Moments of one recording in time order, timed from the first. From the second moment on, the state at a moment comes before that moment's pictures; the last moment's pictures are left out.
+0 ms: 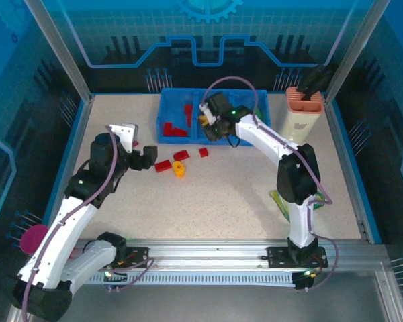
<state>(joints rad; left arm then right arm) -0.26 0.86 0.93 -0.59 -0.05 -0.12 0.56 2.05 1.86 -0.79 0.08 -0.02</state>
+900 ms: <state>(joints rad) -0.29 0.86 0.80 -0.57 0.01 -0.26 0.46 2.48 2.32 -0.89 0.13 -0.10</state>
